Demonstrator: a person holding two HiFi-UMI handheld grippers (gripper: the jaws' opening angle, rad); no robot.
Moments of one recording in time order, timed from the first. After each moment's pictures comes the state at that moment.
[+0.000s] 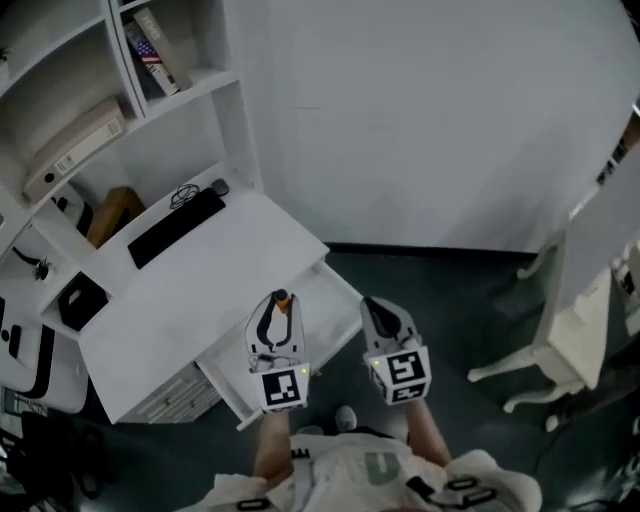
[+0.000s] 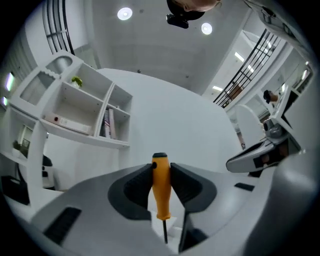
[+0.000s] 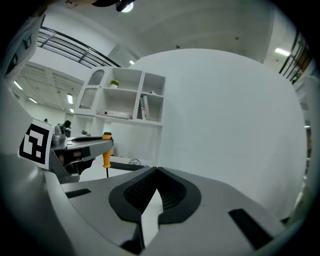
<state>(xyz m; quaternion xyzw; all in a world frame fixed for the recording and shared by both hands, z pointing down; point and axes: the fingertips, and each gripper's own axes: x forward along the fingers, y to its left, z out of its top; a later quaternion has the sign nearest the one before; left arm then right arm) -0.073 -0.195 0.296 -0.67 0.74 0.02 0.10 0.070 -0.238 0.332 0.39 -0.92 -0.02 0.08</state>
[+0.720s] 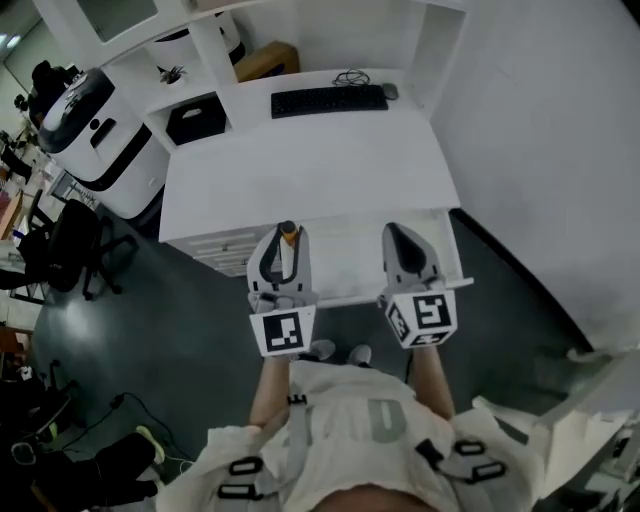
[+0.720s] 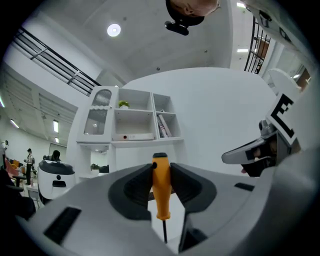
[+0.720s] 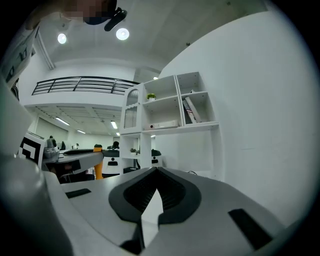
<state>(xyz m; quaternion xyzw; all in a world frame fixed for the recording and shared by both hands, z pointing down) -0.194 -0.013 0.303 -0.43 0.90 -0.03 0.09 -0.102 -0.150 0.327 0.11 -0.99 -0.01 0.01</state>
